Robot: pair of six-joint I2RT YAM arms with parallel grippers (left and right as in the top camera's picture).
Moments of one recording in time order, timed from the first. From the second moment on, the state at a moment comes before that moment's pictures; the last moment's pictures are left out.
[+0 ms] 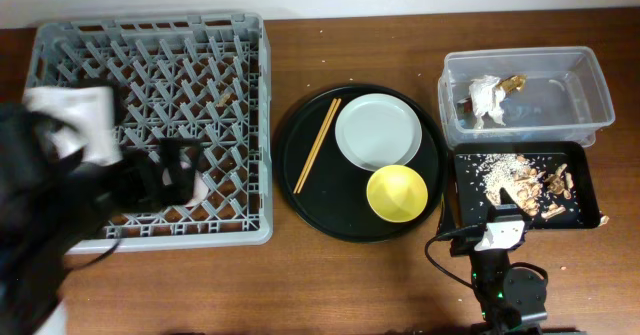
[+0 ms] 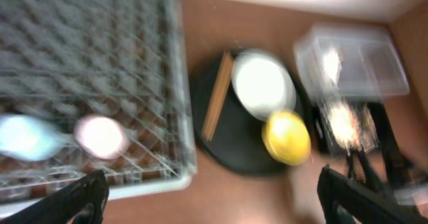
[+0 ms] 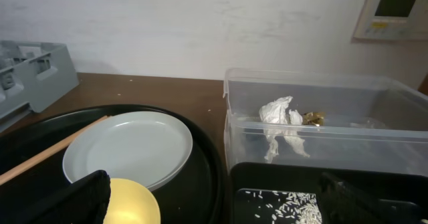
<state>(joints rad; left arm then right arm) -0.01 1.26 2.00 -1.54 0.30 -0.13 0.12 0.01 0.02 -0.07 0.09 -0.03</state>
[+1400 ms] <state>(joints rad) -0.06 2.00 2.01 -1.43 -1.14 -0.60 0.12 0.01 0.01 -0.07 0.08 -0.03</state>
